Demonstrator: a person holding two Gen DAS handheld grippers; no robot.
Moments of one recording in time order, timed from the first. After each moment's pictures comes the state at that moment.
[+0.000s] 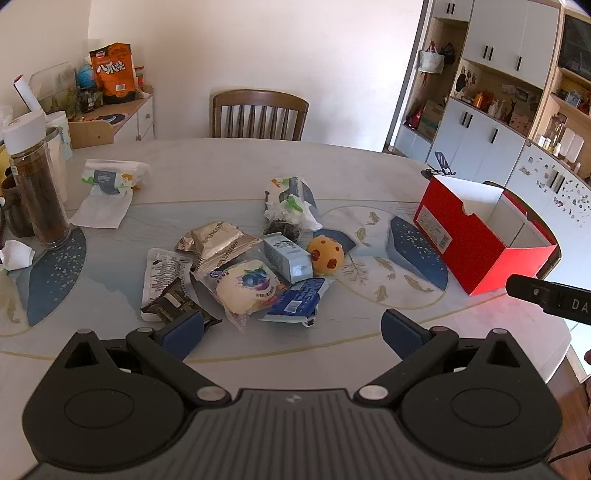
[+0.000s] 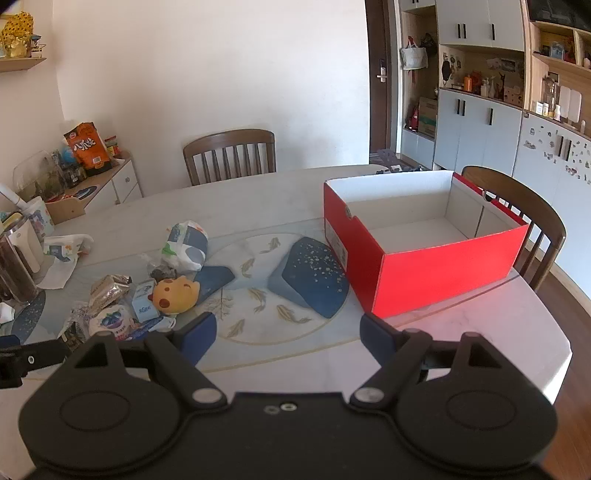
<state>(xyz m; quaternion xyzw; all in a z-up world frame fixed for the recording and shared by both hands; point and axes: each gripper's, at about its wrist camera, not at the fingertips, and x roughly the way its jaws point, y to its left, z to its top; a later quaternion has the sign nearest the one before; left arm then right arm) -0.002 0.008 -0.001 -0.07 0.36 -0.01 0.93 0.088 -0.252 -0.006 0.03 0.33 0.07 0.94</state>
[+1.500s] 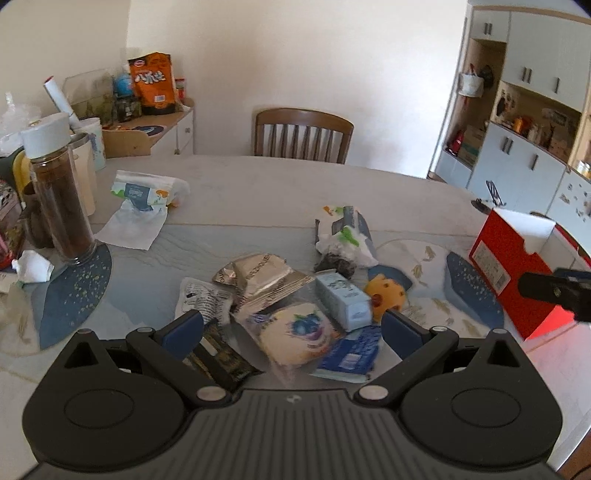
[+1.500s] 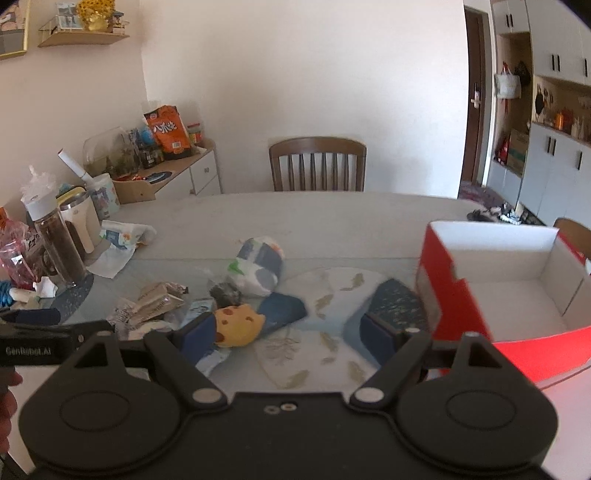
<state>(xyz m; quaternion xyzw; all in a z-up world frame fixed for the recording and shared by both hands) 0.042 0.038 -0.023 -0.08 0.33 0.05 0.94 0.152 -0.211 -0.006 -0.02 0.31 0.22 0.93</state>
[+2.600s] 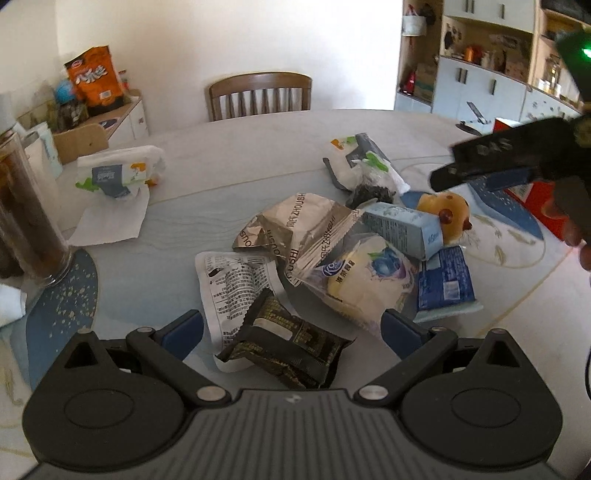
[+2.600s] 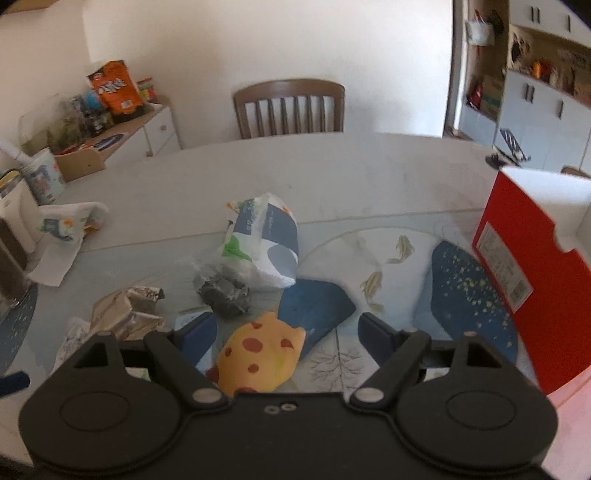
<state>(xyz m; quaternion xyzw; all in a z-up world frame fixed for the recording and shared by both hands) 0.069 0.094 -0.090 0.02 0.37 -0.03 0.93 0.239 -0.104 -0.073 0.00 0.39 0.14 0.91</state>
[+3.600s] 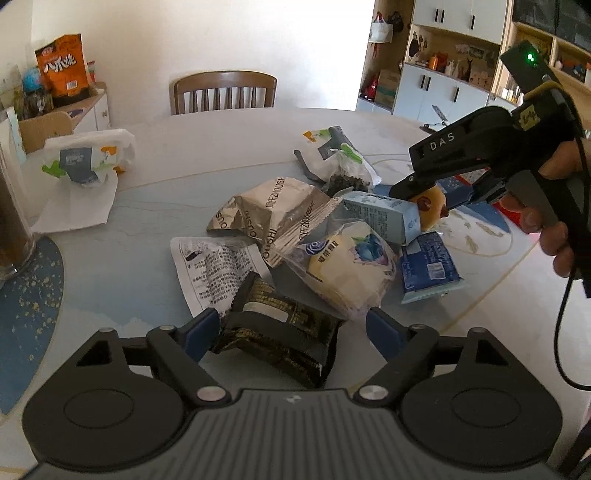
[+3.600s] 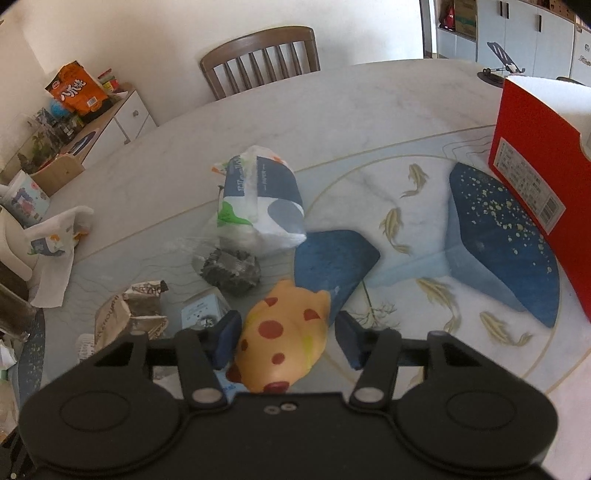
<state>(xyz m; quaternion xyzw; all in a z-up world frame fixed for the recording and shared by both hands) 0.065 0.119 -0.106 -0.02 0.36 -0.10 0.93 0.258 -0.098 -0.093 0.08 0.48 0.11 0.87</state>
